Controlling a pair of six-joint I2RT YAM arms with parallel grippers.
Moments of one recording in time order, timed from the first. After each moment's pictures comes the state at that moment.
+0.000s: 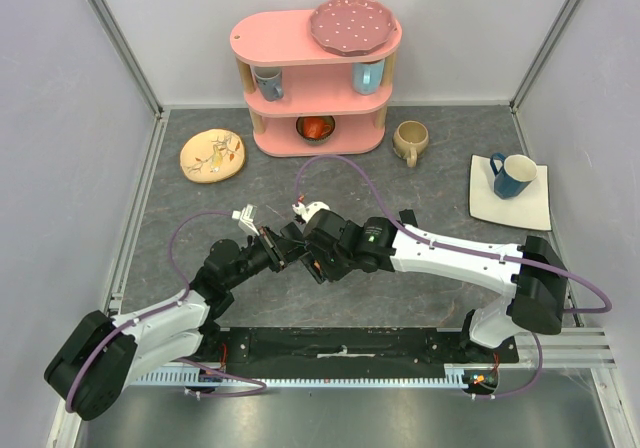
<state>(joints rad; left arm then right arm) -0.62 0.94 0.10 0.74 0.31 -1.18 1.15 1.54 1.24 -0.72 0.14 0.48</state>
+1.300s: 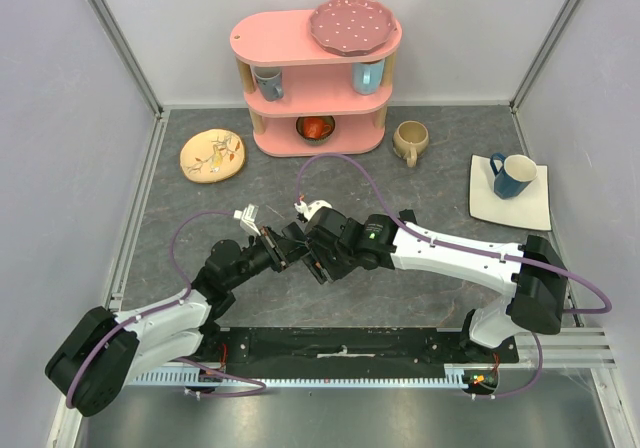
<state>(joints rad) -0.63 0.97 0.10 0.78 0.30 -1.19 1.14 1.54 1.25 -0.76 0.14 0.47</state>
